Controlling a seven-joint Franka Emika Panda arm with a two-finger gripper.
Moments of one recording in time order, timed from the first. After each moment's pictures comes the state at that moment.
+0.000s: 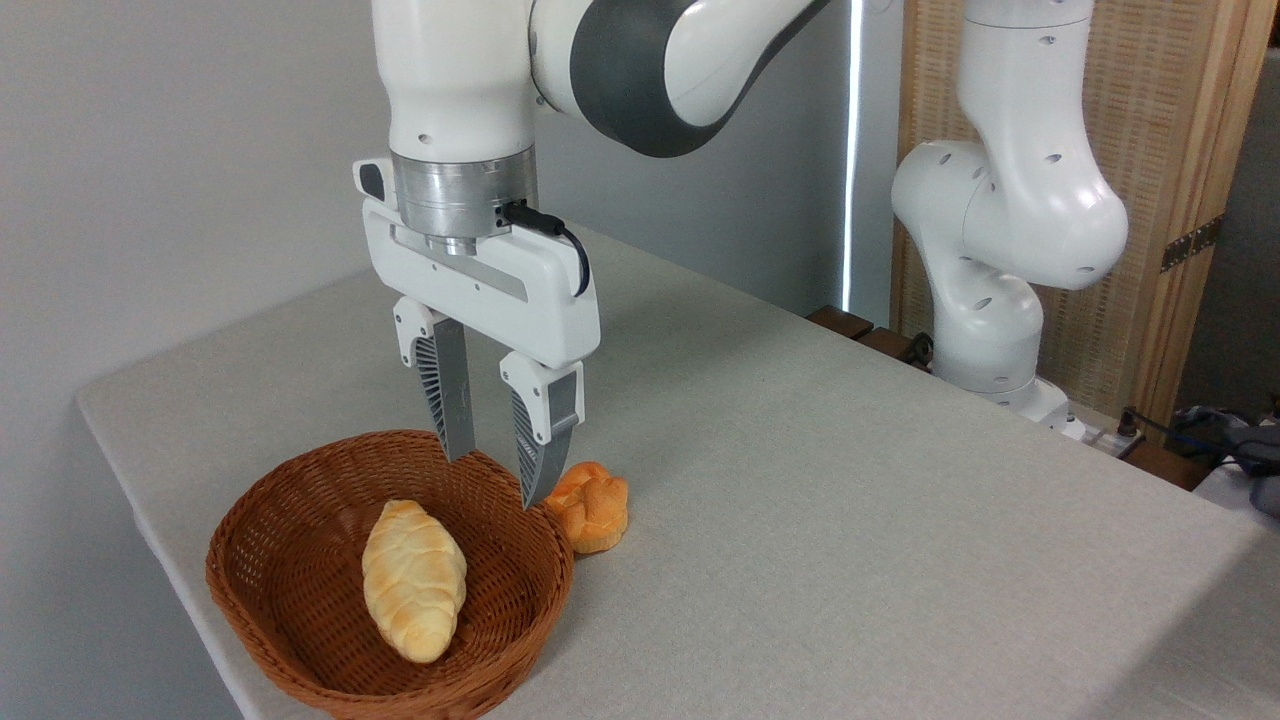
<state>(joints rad) -0.11 -0.02 0.07 -1.88 -0.03 1.99 0.60</state>
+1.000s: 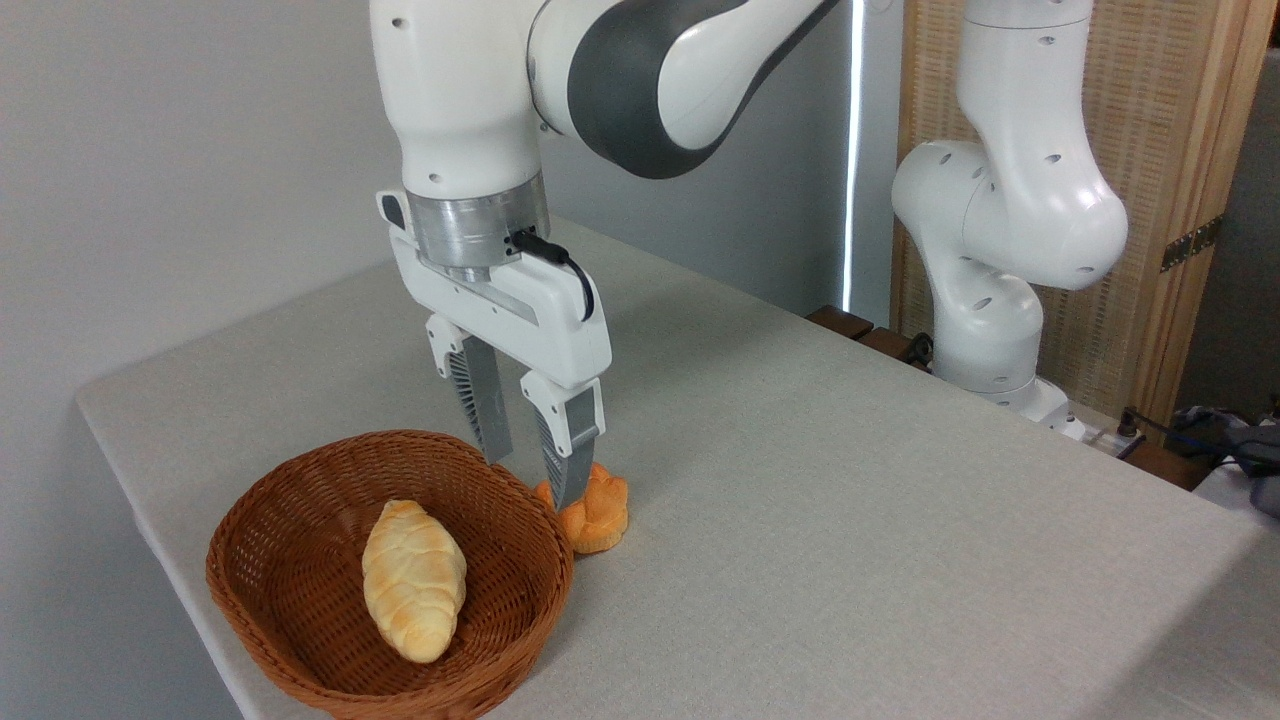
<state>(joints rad) -0.12 -0.02 0.06 -1.92 -0.03 1.94 0.66</state>
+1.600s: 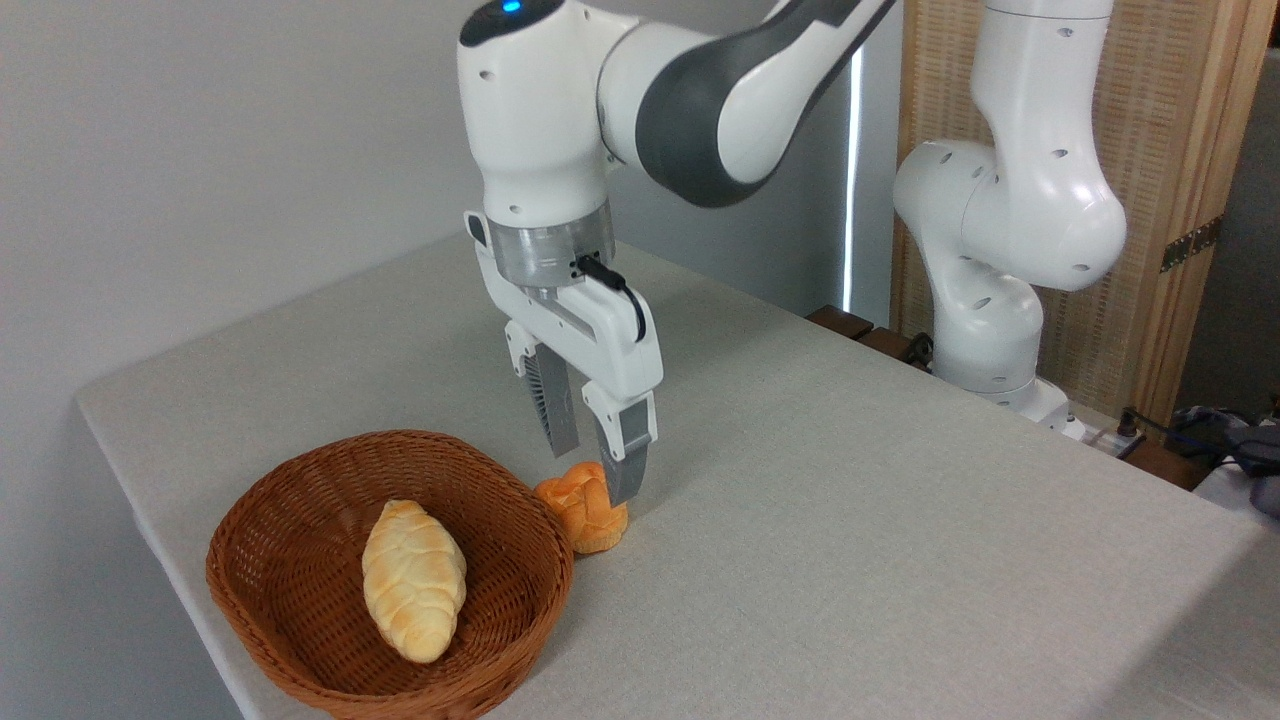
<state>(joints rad) -0.15 -0.16 0.06 -2.19 -0.03 2.05 0.75</state>
